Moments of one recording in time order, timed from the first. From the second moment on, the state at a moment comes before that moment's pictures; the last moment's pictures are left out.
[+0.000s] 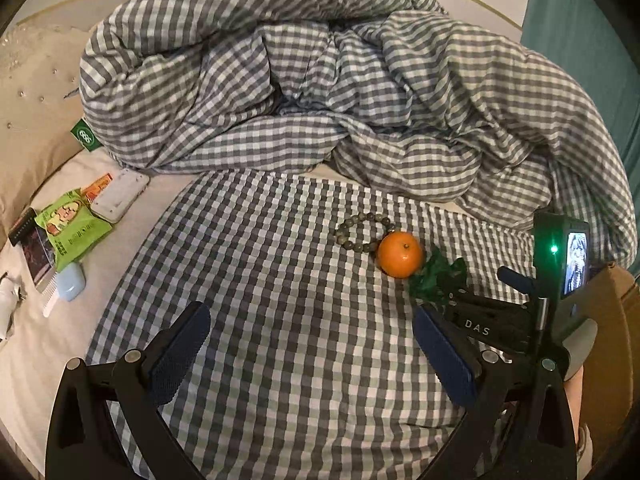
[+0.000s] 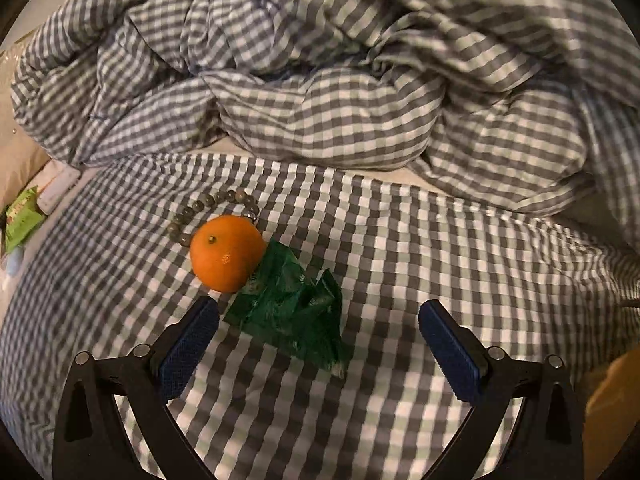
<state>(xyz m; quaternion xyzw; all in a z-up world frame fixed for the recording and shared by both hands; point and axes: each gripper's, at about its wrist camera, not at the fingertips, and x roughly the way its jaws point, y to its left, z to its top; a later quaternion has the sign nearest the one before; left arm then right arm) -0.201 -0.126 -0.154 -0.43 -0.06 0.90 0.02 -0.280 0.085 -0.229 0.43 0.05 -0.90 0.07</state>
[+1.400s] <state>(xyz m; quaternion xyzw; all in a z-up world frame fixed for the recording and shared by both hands) -0.226 -0.091 -0.167 -0.42 -0.04 0.90 0.04 -0.250 0.099 -0.186 0.40 0.03 -0.91 0.10</state>
